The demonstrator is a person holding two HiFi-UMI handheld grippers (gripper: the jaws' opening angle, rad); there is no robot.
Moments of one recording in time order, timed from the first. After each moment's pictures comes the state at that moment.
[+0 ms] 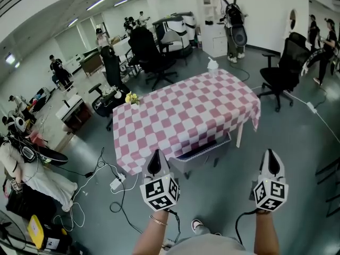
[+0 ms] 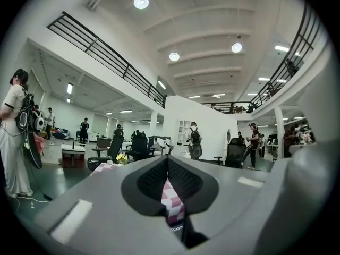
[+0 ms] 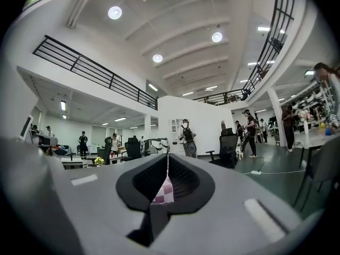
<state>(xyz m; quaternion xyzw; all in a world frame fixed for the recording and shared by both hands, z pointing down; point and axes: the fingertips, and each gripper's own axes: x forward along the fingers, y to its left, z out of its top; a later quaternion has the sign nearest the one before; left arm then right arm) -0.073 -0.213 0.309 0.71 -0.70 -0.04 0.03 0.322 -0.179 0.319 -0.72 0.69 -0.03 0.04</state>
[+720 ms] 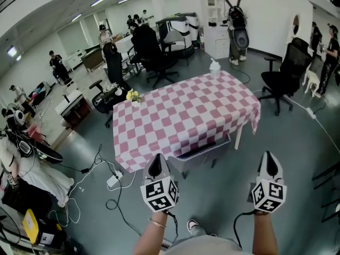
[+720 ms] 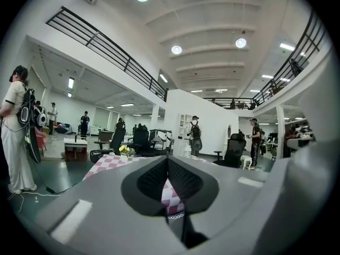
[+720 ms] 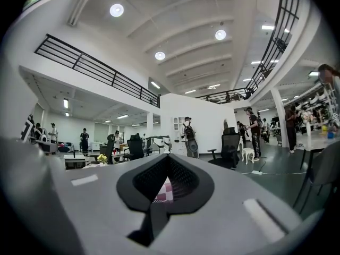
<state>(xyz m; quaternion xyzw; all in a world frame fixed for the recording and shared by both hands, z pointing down) -0.079 -0.203 0.339 0.71 -0.71 -0.02 0.06 0.313 -0.178 0.320 -0.71 0.70 -0.03 0.02</state>
